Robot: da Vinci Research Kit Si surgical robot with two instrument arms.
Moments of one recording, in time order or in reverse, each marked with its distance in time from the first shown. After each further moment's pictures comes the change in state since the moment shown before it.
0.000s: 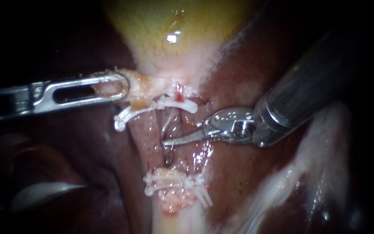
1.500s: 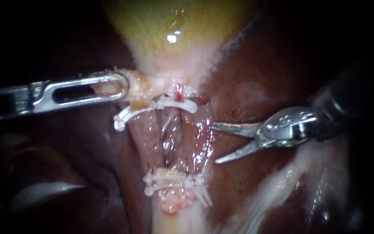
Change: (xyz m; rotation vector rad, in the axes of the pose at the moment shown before) right arm 0.001 -0.008 -0.011 -0.497 -0.111 -0.260; left arm 0.000 0.000 0.000 0.001 0.001 0.001
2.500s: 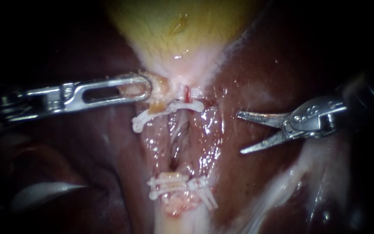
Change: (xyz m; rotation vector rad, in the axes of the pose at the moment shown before) right arm 0.000 0.001 -0.003 -0.026 -0.032 0.000; left arm 0.003 0.005 0.007 -0.025 0.005 0.026
